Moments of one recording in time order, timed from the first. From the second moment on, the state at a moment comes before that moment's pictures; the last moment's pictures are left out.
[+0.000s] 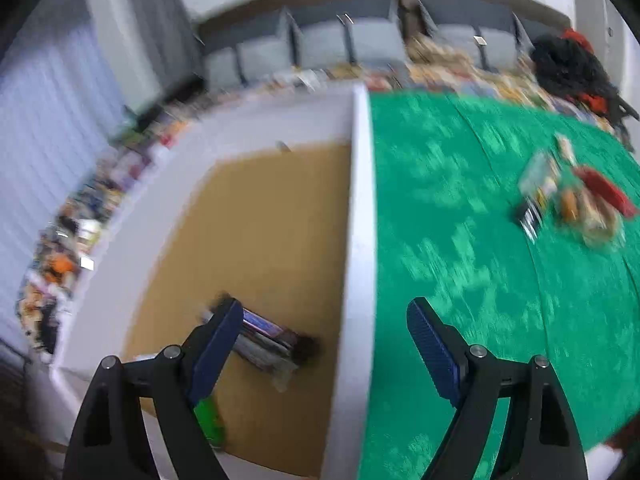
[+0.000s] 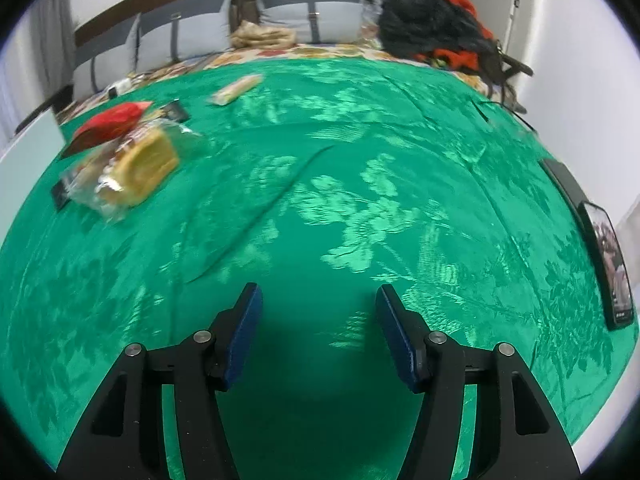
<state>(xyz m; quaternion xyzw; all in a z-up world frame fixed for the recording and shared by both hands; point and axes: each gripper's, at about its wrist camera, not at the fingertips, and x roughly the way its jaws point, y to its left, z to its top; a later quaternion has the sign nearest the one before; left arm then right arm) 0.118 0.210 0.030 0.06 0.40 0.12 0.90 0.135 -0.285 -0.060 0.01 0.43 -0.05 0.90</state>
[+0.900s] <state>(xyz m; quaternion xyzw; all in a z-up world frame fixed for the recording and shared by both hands) 0.175 0.026 -0.083 0.01 0.47 -0.02 0.88 0.149 -0.282 -0.070 0.02 0.44 -0.03 0.90</state>
